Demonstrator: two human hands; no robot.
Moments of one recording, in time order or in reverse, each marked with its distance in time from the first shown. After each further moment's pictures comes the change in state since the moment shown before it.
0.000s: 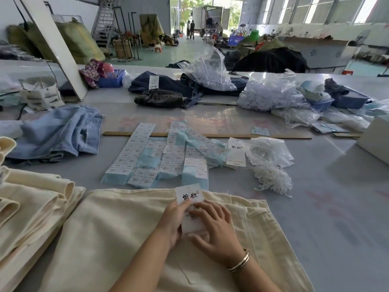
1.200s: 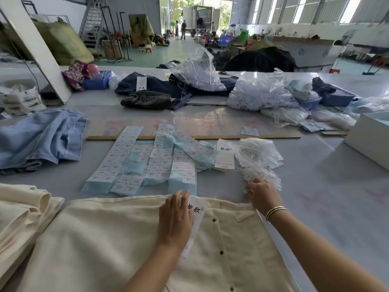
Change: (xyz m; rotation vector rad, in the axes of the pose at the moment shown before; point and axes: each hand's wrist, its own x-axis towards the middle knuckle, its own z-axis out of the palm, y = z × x) left_hand 0.038 -0.033 0.020 1.633 0.363 0.922; right_hand 0.042 0.160 -0.088 -0.426 -0.102 0.491
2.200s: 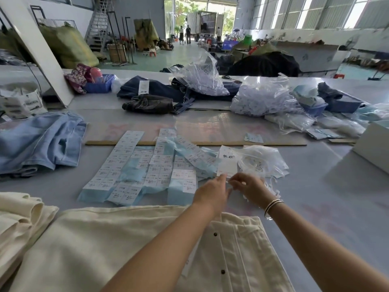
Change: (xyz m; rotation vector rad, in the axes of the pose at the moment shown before) left_hand 0.106 0.067 -0.003 -0.230 -0.378 0.073; right_hand 0.038 -0.039 -0.033 0.585 -0.067 -0.103
